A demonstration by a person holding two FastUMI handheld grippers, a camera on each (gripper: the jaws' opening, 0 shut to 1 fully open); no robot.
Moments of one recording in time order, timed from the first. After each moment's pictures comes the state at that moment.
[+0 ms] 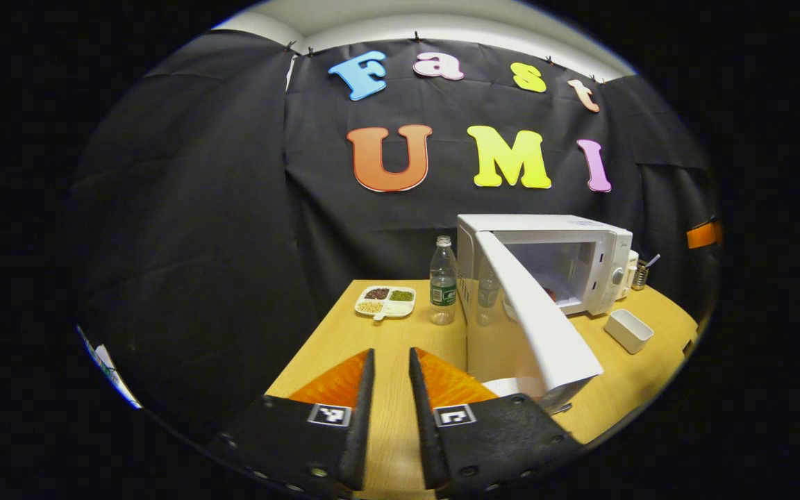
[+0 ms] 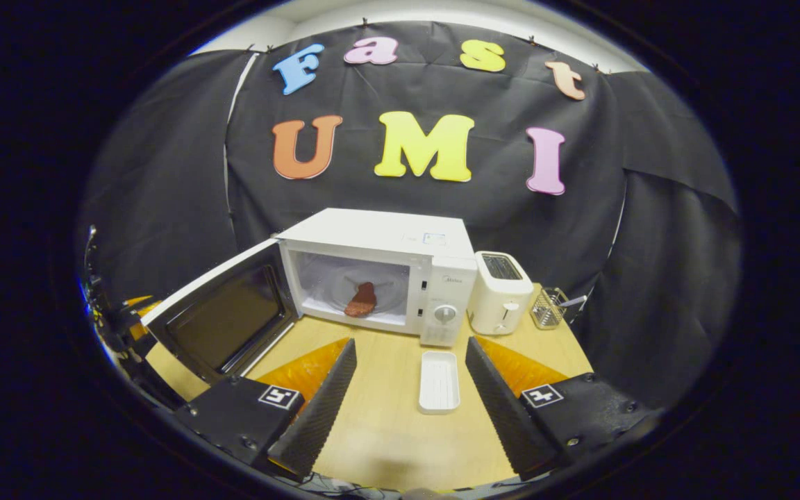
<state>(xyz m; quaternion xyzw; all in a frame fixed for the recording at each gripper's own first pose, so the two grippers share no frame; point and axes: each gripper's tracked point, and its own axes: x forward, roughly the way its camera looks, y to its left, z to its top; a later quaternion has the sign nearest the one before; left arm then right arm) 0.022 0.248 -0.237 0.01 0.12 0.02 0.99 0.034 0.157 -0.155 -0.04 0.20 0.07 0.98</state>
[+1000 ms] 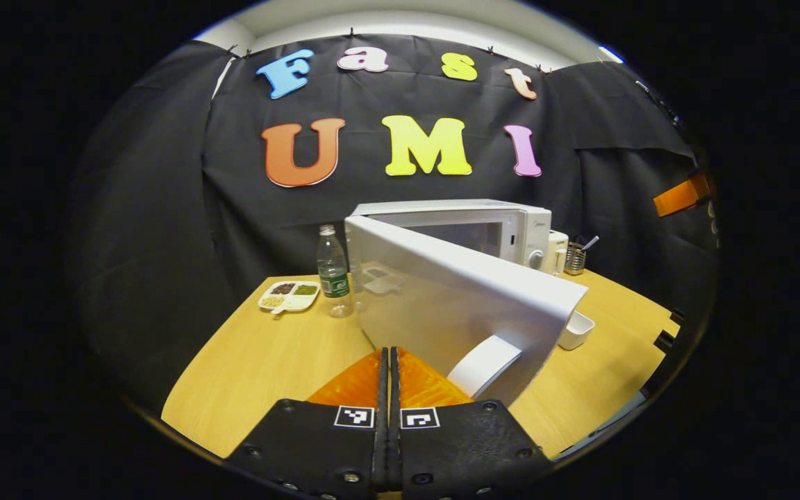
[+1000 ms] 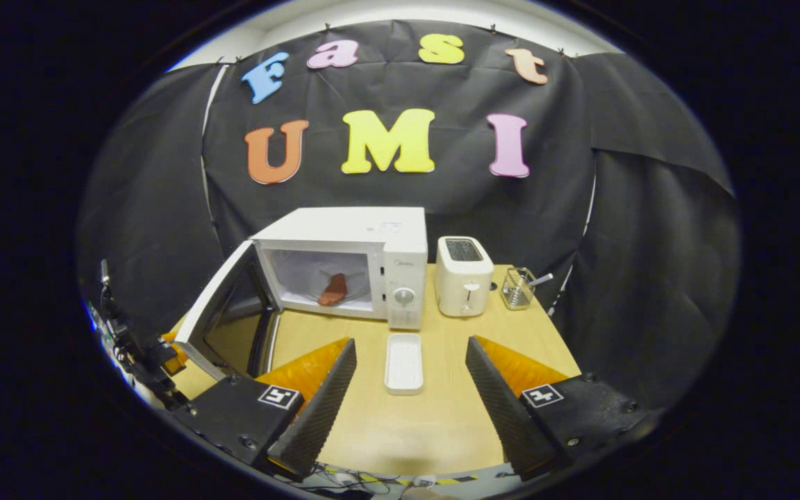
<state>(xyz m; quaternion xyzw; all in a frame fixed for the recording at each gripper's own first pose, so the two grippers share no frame) 0.016 0.069 -0.247 0.01 0.13 -0.13 0.98 0.007 0.074 -0.156 0.00 0.21 0.03 0.98</state>
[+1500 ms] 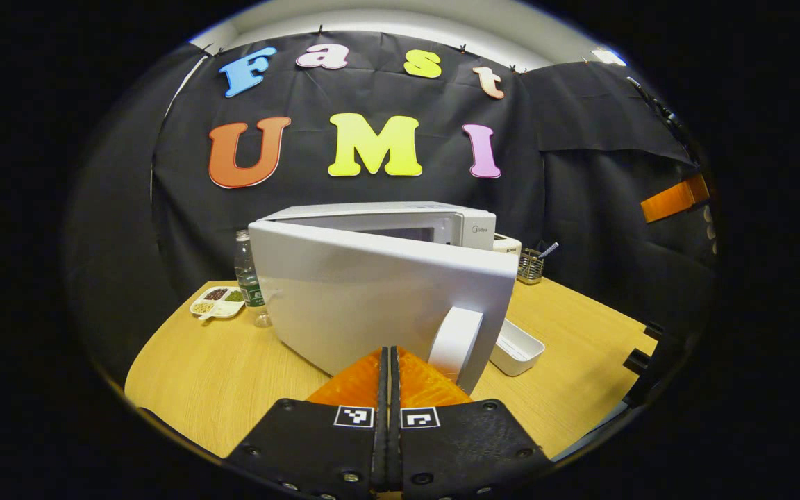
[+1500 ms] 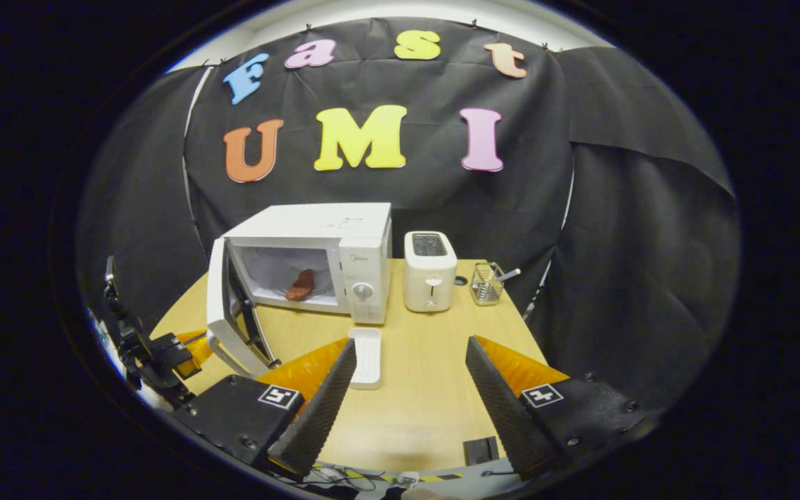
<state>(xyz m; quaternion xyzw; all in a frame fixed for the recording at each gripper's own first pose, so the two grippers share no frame) 0.036 -0.041 -0.241 0.00 0.12 -0.20 0.97 0.006 0.004 -0.155 0.00 0.22 0.00 0.98</state>
